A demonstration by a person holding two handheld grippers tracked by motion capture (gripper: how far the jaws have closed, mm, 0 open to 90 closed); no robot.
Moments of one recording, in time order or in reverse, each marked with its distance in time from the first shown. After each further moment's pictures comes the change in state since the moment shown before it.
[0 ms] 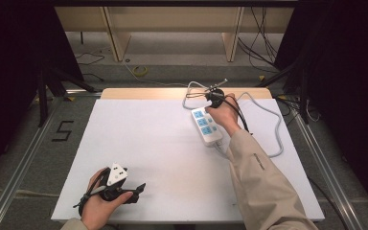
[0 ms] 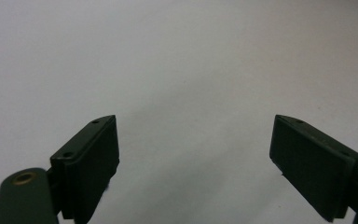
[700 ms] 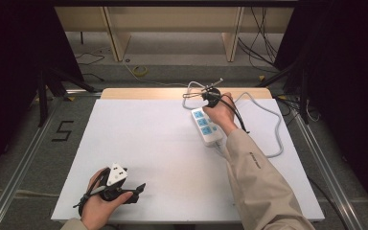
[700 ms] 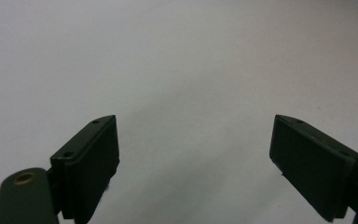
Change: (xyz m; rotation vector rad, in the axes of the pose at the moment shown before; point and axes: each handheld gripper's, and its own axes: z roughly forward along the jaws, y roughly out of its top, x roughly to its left) left arm 0.000 0.000 0.000 -0.001 -0.001 0.000; right arm 0.005 0.007 0.009 0.011 -0.015 -0.023
